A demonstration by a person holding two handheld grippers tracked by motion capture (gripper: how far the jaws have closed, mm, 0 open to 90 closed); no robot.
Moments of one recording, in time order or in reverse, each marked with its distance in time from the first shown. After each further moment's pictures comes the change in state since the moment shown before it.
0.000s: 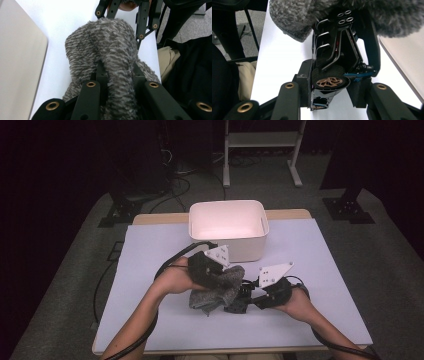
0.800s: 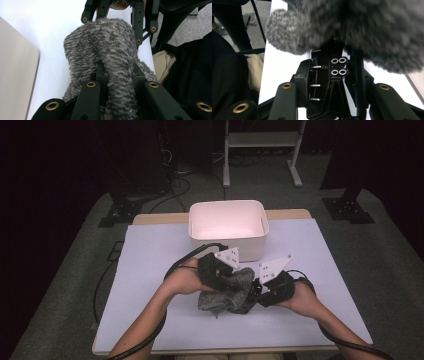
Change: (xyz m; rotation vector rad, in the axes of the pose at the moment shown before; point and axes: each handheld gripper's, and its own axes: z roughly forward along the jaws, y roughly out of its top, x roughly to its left) left arm -0.004 0.017 0.014 -0.019 -0.036 0.044; right arm -0.005 0.015 -0.013 0.091 0.042 -0.001
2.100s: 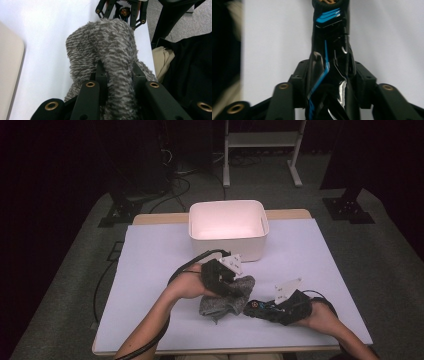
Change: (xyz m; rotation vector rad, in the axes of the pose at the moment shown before) left arm 0.002 -0.015 0.021 0.035 -0.036 -0.039; right arm 0.013 -0.086 0.007 0.208 -0.045 0.055
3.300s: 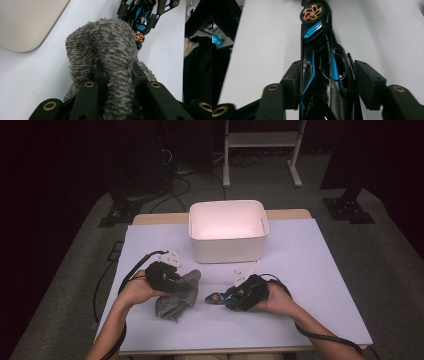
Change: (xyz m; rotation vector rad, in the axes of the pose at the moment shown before) left arm 0.015 -0.126 -0.062 -0.050 0.148 -0.281; right arm -0.028 0.089 0.063 -0.103 0.134 -0.006
